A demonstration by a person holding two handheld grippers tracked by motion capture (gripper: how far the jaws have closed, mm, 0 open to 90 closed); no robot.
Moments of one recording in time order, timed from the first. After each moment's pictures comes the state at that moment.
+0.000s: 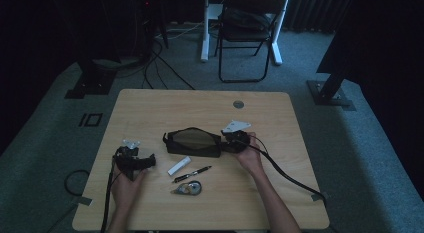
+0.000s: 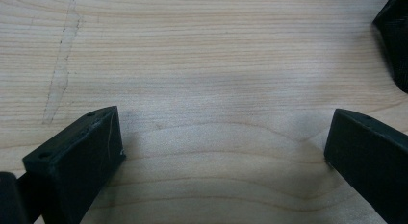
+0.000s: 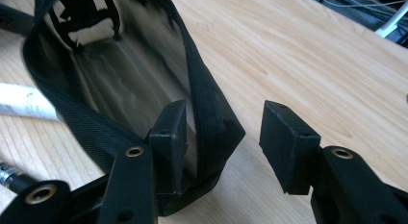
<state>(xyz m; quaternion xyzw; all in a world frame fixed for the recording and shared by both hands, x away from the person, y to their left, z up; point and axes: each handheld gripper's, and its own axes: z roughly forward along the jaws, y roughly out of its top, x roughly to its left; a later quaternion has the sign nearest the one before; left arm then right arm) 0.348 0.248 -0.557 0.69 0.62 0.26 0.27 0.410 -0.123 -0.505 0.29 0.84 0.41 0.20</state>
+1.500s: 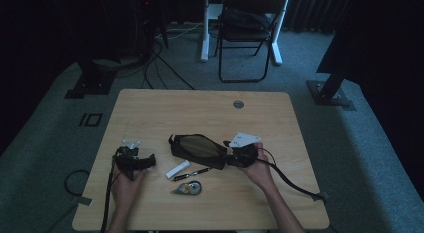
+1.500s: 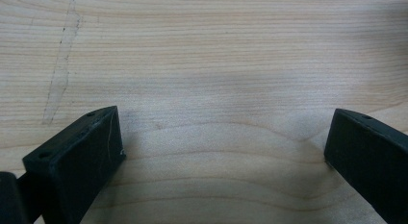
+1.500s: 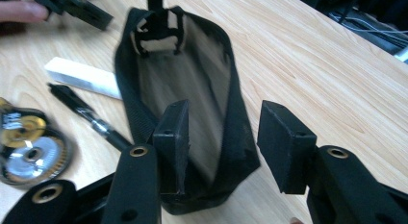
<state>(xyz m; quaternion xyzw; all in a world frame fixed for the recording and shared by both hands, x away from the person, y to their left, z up) 0.348 0.248 -0.557 0.69 0.62 0.26 0.27 0.352 -0.139 -0.487 0.24 0.85 0.43 0.19</state>
